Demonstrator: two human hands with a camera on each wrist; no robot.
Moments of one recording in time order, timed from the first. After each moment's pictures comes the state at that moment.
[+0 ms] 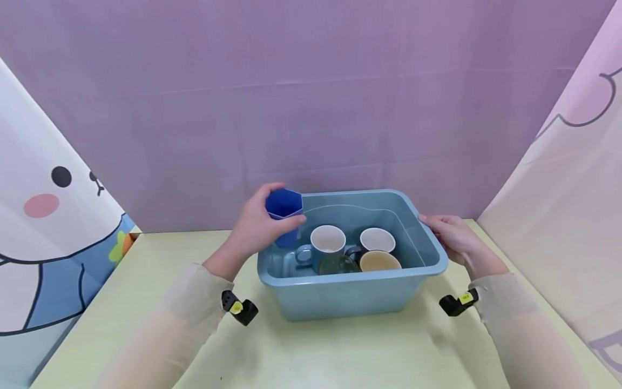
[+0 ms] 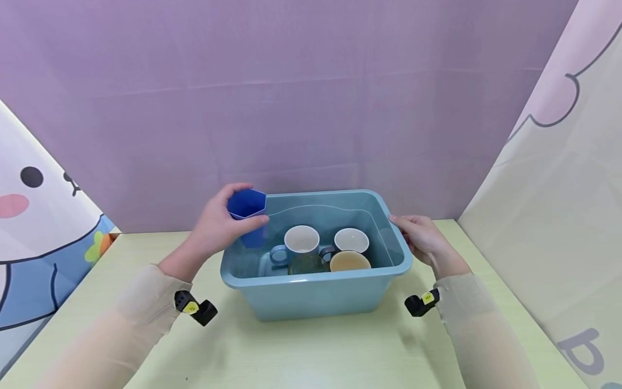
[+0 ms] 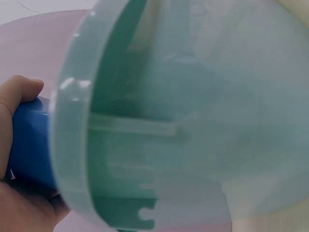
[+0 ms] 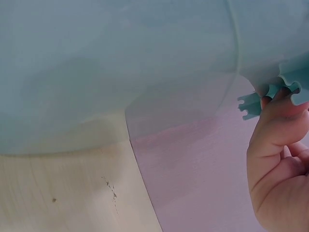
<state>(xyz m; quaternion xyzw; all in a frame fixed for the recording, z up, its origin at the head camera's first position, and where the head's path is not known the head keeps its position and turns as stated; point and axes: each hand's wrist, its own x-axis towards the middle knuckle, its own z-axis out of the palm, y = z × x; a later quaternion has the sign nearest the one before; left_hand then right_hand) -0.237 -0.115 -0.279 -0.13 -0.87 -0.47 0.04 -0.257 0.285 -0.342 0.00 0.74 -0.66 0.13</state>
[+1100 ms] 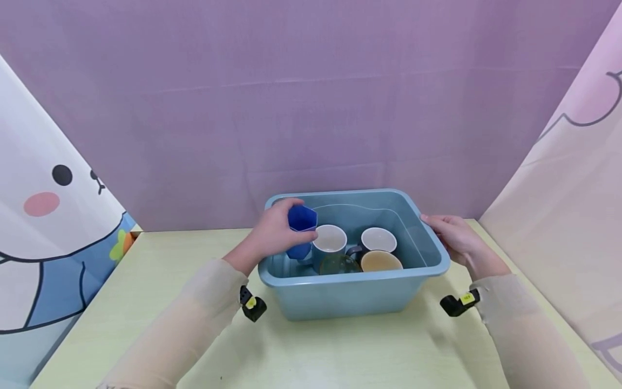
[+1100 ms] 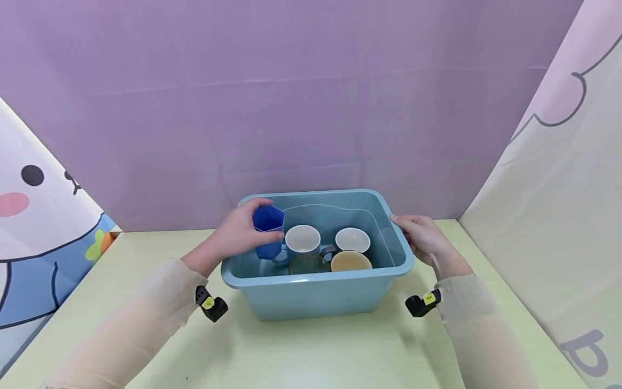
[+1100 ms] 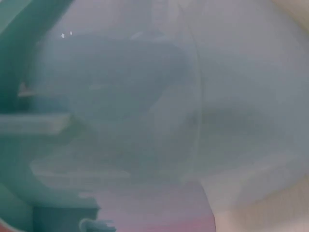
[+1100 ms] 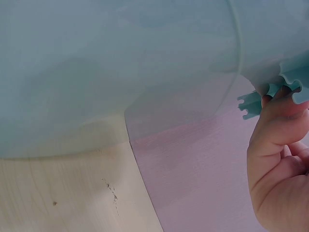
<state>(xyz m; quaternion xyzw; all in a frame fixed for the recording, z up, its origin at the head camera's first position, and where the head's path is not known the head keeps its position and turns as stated) -0.254 -0.096 -0.302 -0.15 -0.92 -0.35 -0.01 -0.259 0.283 -0.344 0.00 0.72 -0.68 0.13</state>
